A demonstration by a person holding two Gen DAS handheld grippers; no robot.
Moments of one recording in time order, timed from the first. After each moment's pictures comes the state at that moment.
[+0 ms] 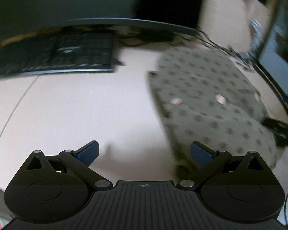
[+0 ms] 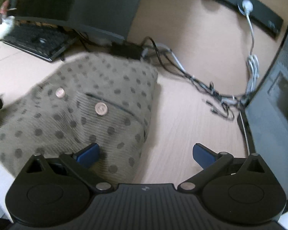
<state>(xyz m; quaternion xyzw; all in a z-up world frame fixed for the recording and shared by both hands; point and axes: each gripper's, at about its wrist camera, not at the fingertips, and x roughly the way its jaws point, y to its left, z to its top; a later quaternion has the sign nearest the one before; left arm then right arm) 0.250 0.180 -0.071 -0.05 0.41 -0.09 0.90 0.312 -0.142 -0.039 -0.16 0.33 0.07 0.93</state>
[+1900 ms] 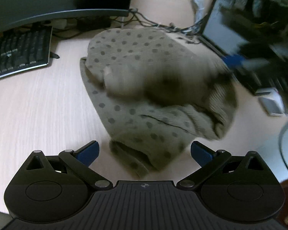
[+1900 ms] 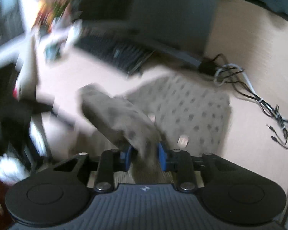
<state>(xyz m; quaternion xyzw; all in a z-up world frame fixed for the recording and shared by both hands) 0.228 0.118 -0.081 0.02 0.43 -0.25 0.87 0.298 -0.116 0.007 -0.17 0.38 0.27 0.87</state>
